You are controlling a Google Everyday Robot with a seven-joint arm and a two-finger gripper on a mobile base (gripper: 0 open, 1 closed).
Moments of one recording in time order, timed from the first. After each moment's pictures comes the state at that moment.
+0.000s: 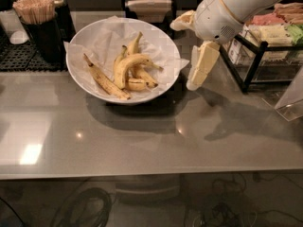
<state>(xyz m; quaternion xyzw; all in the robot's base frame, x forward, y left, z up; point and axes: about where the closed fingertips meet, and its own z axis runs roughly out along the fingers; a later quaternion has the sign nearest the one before) 0.565 -0.068 0.946 -0.74 0.60 0.13 0.28</state>
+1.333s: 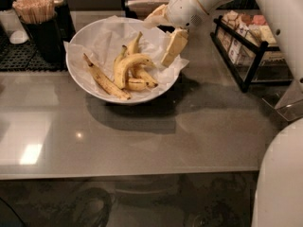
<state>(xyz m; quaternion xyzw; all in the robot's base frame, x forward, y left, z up) 0.626 -0.006 0.944 -0.76 0.54 0.19 0.31</state>
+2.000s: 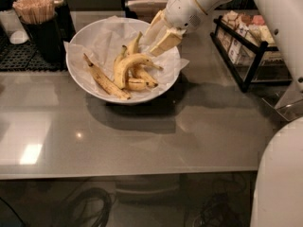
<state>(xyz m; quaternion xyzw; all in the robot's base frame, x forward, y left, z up) 0.626 -0.005 0.943 -0.76 0.54 0.20 0.31</state>
